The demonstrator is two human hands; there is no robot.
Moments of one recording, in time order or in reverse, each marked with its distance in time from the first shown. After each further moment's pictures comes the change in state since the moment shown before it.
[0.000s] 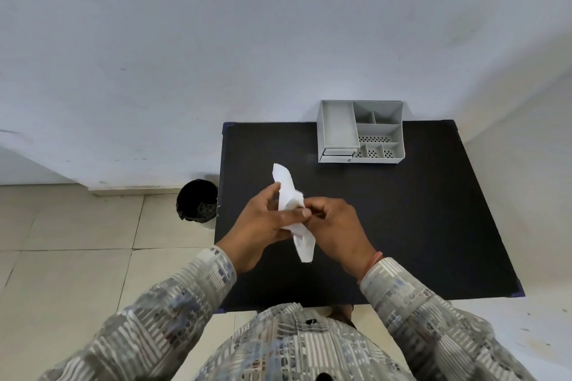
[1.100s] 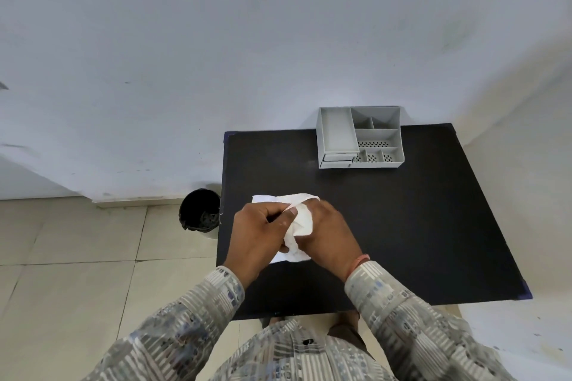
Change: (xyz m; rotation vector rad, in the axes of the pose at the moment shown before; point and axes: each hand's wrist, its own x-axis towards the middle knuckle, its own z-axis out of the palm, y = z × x) left_hand -0.010 -0.012 0.005 0.531 0.367 0.349; right_hand 0.002 -0.006 0.019 -0.332 -0.046 0.048
